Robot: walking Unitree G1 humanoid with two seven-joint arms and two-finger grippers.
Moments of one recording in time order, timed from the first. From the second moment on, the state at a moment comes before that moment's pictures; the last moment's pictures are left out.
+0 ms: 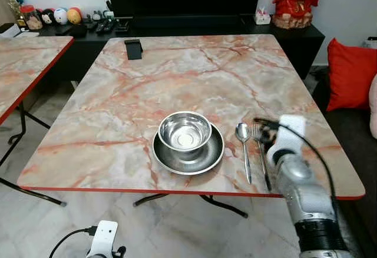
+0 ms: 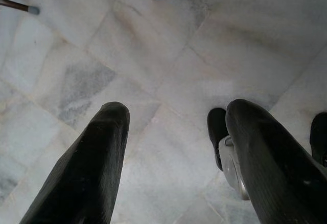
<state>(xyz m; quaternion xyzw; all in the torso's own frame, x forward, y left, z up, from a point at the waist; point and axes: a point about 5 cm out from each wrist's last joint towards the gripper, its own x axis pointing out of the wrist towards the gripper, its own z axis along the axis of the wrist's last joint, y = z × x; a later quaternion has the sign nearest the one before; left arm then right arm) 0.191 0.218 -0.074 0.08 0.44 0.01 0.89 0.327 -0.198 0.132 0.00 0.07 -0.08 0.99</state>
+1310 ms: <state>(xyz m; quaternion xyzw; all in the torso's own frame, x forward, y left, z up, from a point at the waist) 0.189 0.208 -0.077 0.05 0.43 0.03 0.90 0.298 -0.216 0.161 -0.04 -0.13 -0.11 0.98</state>
